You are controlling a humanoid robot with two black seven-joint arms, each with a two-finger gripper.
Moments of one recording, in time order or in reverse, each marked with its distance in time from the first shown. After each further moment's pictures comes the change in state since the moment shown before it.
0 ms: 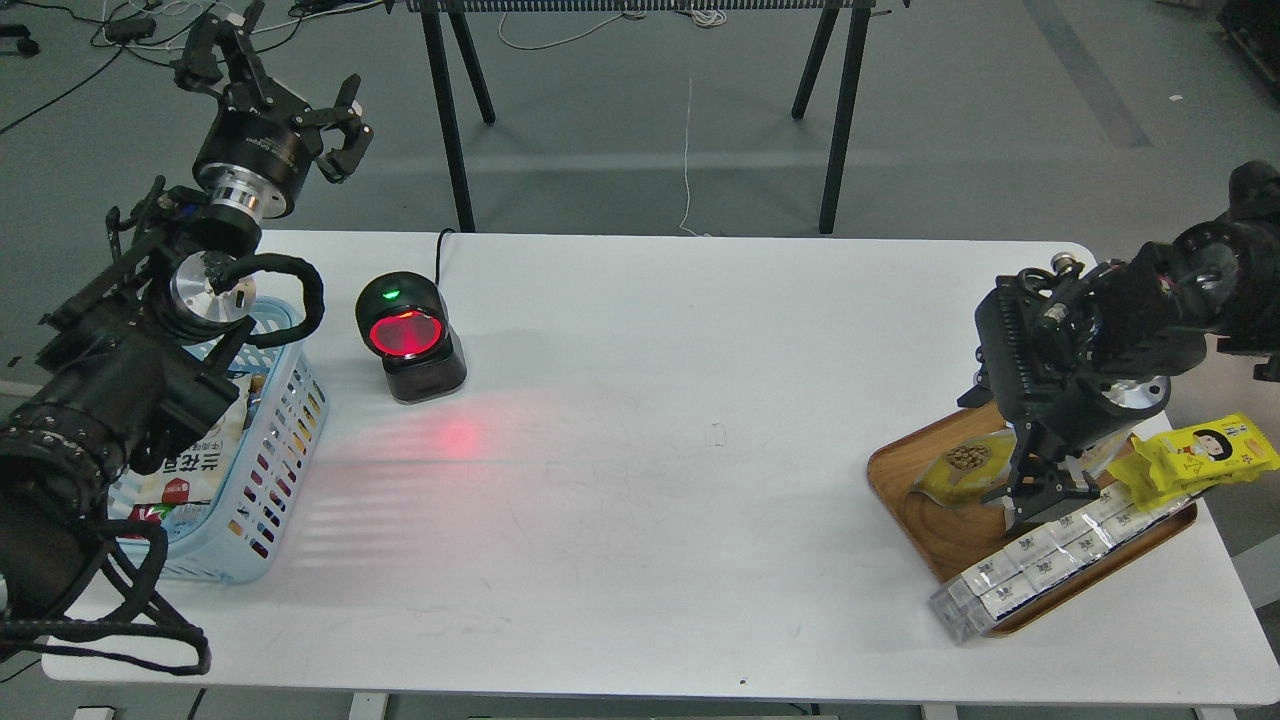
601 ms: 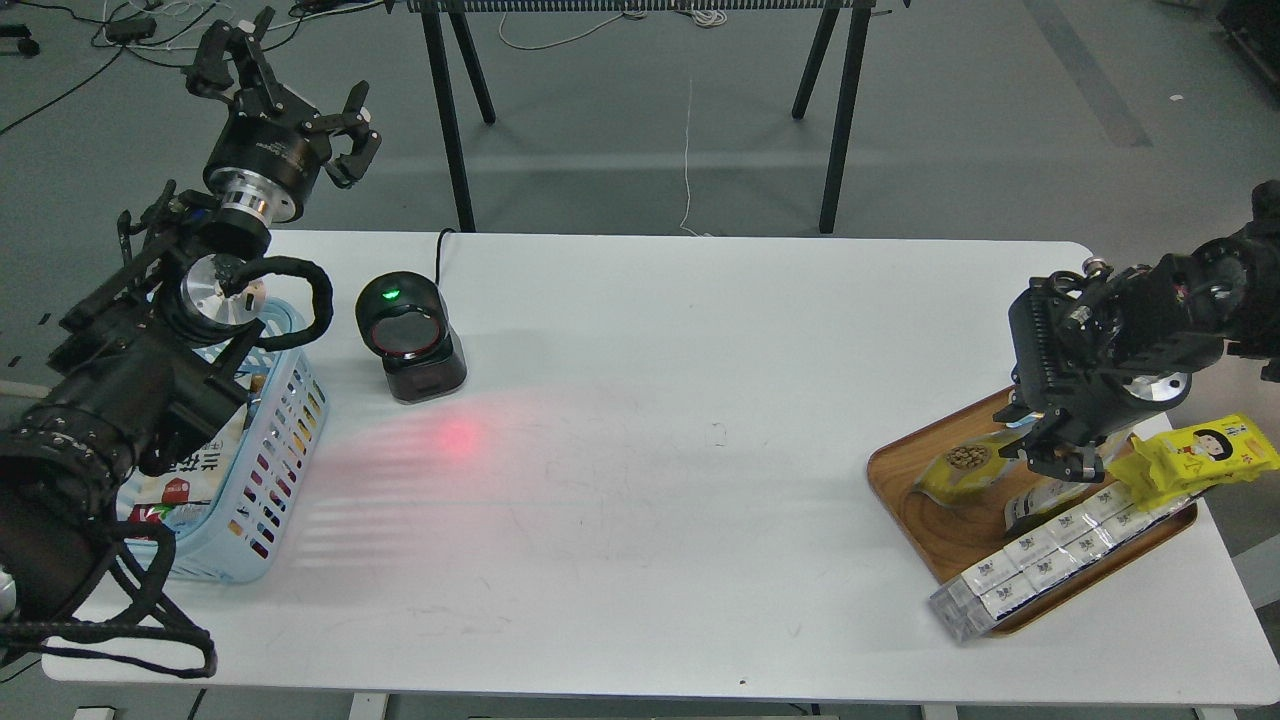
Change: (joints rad) left arm 0.002 -0.013 0.002 0.001 0.000 0.009 0.000; right arm -0.137 -0.006 0.055 -0.153 -0.022 -0.026 0.000
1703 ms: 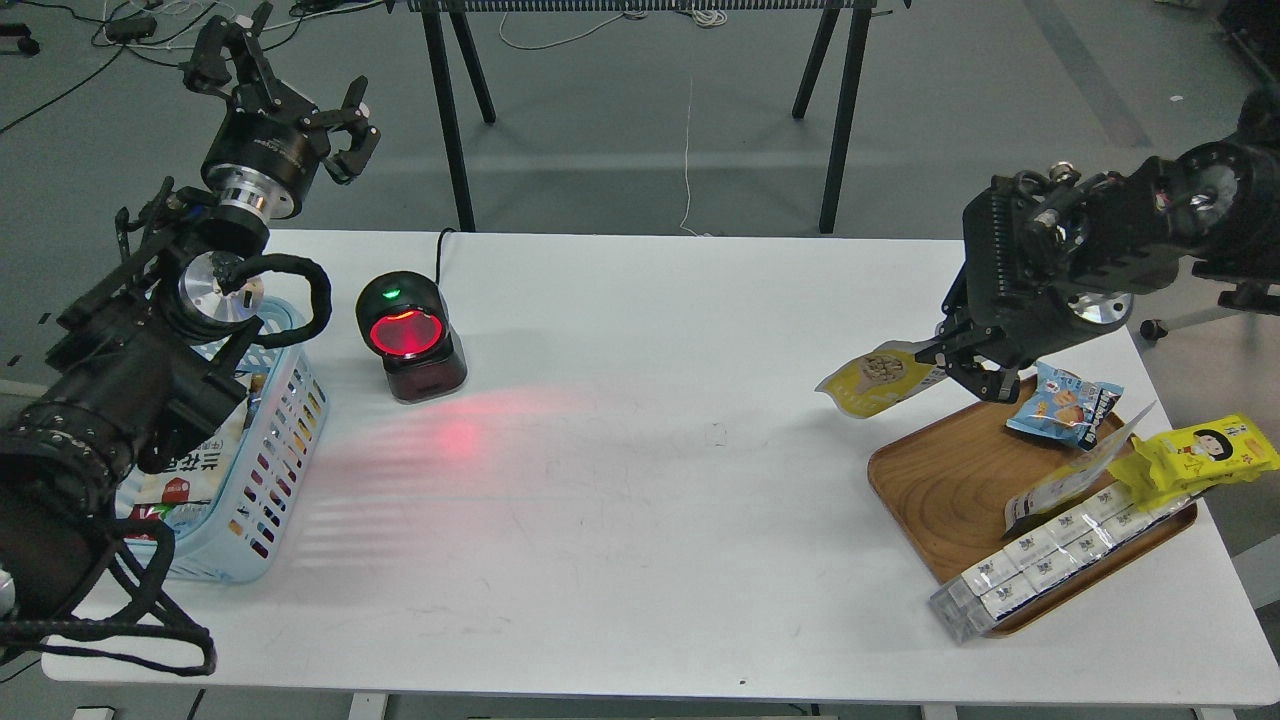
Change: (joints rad) left arm -0.005 0.003 -0.002 0.002 0.000 -0.009 -0.002; right arm 0.140 0.048 0.131 0.057 0.124 0.017 0.000
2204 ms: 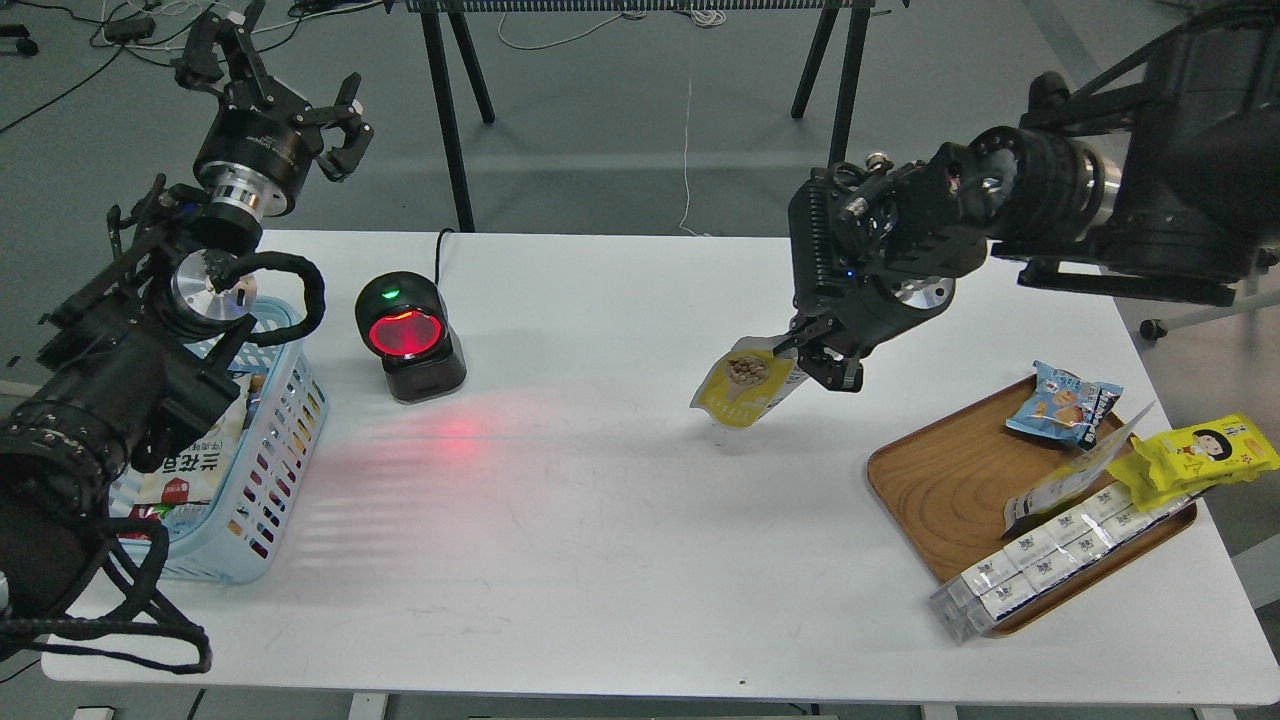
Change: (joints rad) left arm -0.001 0.011 0.001 0.000 0.000 -0.001 0.003; right arm -0.045 0.366 0.017 -0.206 0.221 0.003 0.000
